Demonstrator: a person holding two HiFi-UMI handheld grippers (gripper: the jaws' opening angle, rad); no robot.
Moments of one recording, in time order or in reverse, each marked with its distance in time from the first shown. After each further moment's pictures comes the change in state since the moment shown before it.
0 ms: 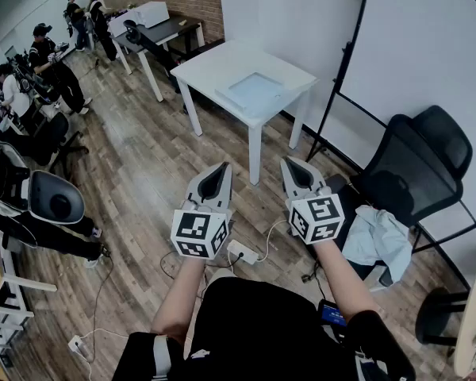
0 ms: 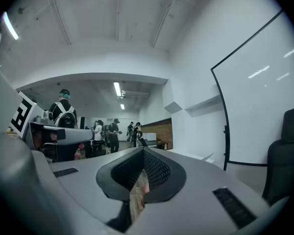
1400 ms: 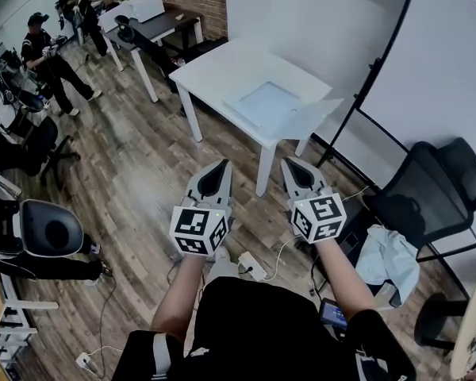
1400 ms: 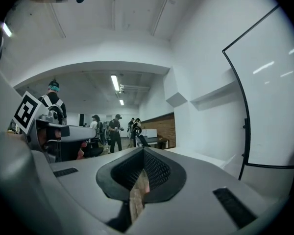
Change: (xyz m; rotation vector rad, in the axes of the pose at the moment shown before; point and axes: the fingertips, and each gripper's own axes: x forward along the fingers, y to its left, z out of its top) left arm 0.123 0.167 -0.023 -0.080 0.024 -0.028; right arm 0.199 -0.016 -0.010 -0.002 0.043 0.009
